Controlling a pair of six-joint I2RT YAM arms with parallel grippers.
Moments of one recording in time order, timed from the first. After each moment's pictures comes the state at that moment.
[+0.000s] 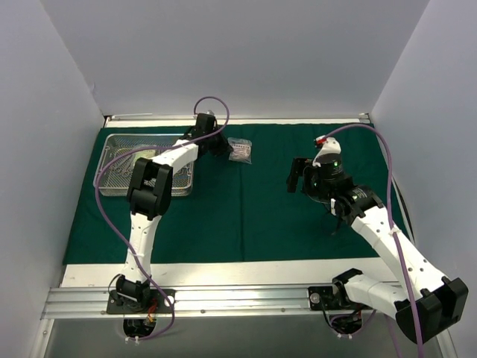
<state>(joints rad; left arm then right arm) -0.39 2.35 1.85 -0.19 0.17 -0.83 0.43 1.05 0.95 -0.53 0.17 0.40</state>
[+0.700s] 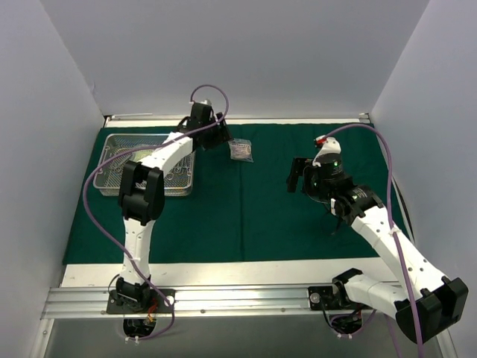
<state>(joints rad) -0.39 2.24 1.87 -0.33 0.09 -0.70 0.43 1.05 0.95 -0.53 0.17 0.40</state>
